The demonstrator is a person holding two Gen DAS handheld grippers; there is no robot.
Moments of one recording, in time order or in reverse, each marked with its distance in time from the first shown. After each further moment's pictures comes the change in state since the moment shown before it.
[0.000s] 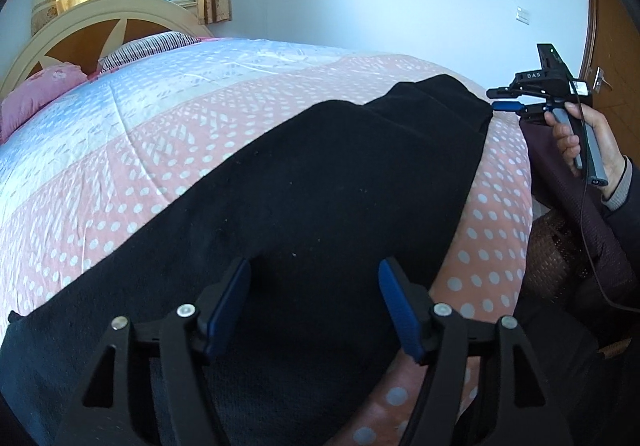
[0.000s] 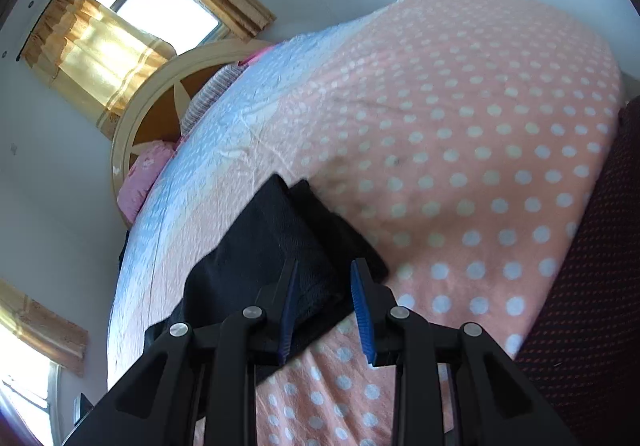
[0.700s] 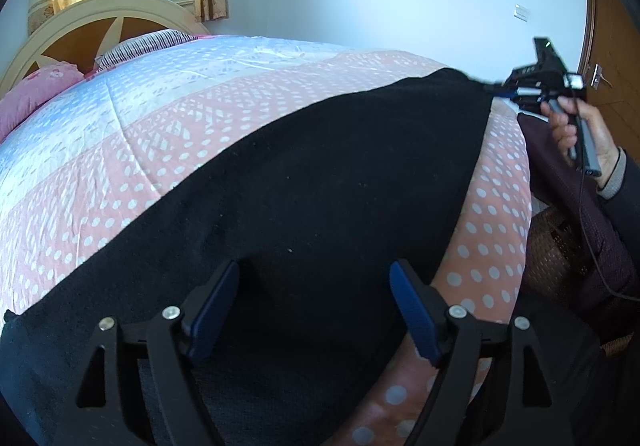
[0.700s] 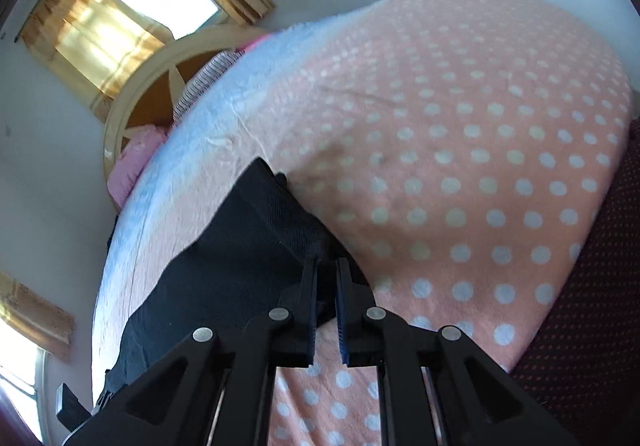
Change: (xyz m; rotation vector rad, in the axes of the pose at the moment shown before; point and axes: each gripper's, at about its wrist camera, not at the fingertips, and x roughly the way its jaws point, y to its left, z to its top) left arm 0.004 -0.002 0.000 0.006 0.011 -0.010; right arm 0.006 -0.007 0.004 -0.047 0.005 -0.040
